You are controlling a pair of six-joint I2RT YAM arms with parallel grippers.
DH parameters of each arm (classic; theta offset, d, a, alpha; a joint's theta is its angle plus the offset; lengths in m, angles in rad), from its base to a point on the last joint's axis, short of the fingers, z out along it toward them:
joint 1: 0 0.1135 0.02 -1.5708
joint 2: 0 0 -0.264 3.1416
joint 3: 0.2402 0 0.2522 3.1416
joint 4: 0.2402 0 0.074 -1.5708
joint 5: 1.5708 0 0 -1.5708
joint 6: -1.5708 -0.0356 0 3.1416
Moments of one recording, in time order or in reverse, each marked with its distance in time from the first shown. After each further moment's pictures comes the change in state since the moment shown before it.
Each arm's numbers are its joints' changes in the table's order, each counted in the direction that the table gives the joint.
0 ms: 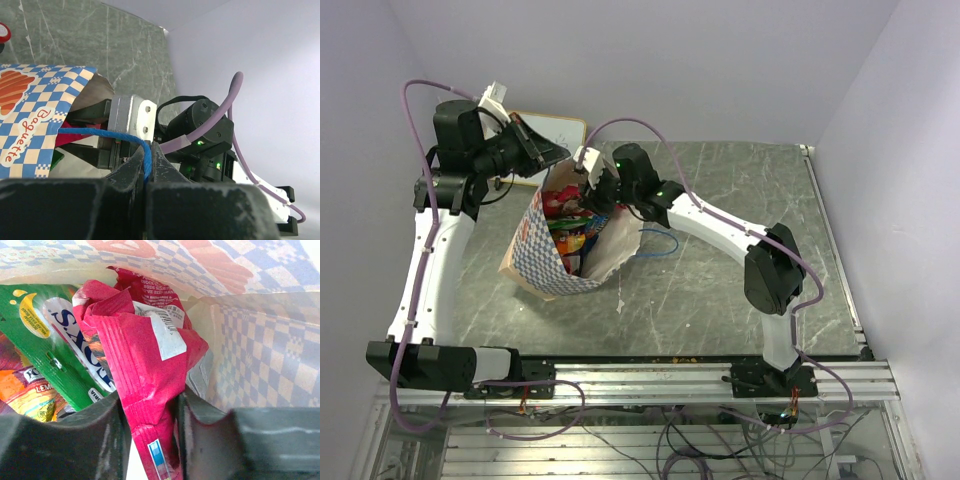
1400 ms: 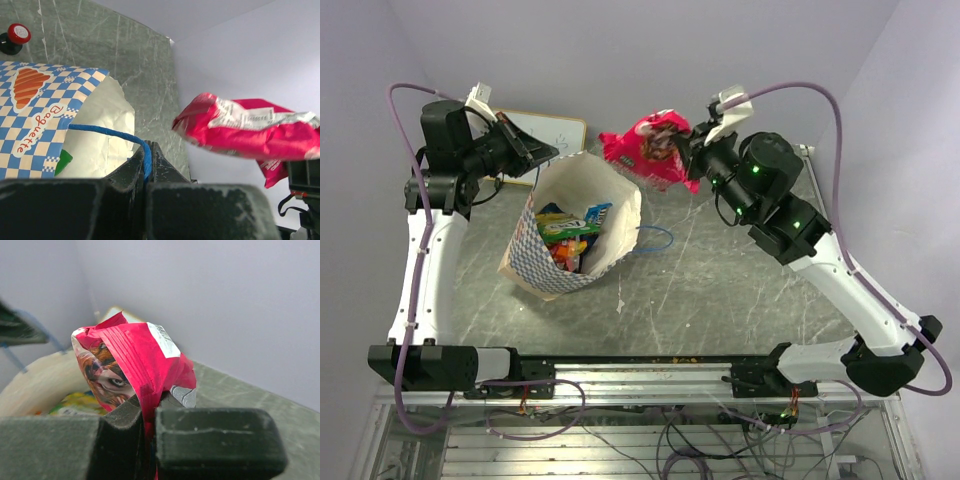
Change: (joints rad) left arm 0.077 -0.006 0.003 0.024 0.013 0.024; right arm 0.010 -0.723 -0.166 0.068 0.543 -0.293
